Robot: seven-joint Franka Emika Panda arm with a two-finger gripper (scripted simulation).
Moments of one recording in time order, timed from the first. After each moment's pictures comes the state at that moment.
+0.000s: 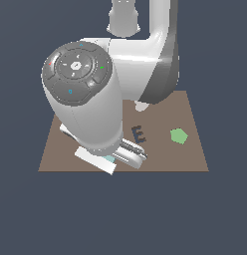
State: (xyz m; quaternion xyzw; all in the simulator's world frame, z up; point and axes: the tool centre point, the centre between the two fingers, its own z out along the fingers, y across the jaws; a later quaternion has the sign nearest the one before) arm 0.094 -0.045 0.031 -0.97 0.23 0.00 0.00
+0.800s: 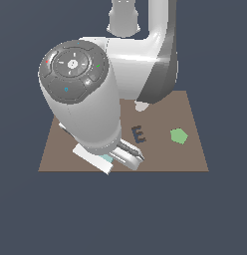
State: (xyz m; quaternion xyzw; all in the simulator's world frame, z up) arm 0.091 -0.049 0.031 -0.97 0.26 0.00 0.00
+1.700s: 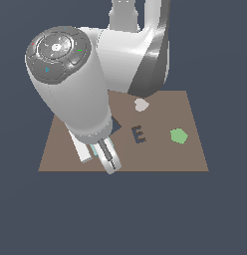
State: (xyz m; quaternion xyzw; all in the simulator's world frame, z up) arm 0.070 -0.068 0.034 -0.86 0.51 0.00 0.00
